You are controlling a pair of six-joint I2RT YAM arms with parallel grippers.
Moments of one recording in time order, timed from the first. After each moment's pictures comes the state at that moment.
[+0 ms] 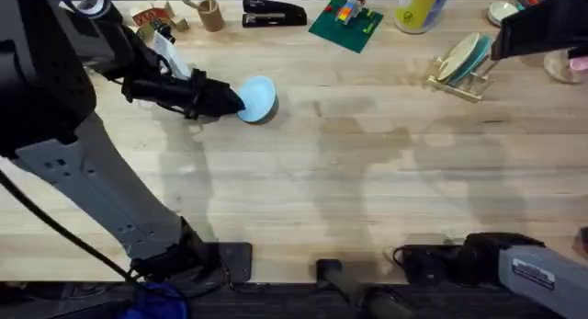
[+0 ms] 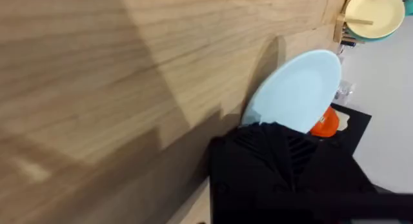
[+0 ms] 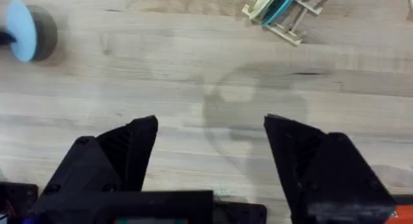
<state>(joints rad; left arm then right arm) 0.34 2.10 1.23 -0.94 0.97 0.26 -0.01 1.19 1.65 -1.50 -0.06 -0.02</state>
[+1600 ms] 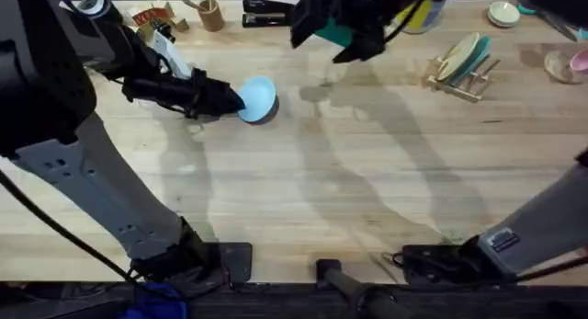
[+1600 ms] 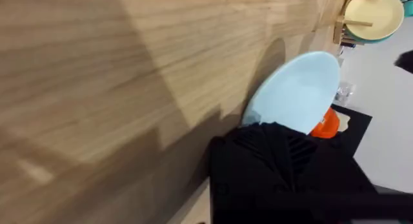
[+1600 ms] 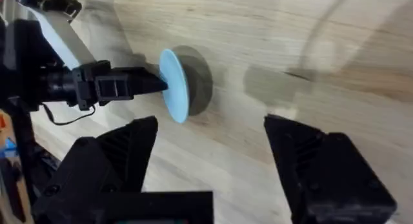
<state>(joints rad) 0.34 2.10 1.23 -0.93 0.98 0.25 0.40 1.87 1.65 -0.86 -0.42 0.46</state>
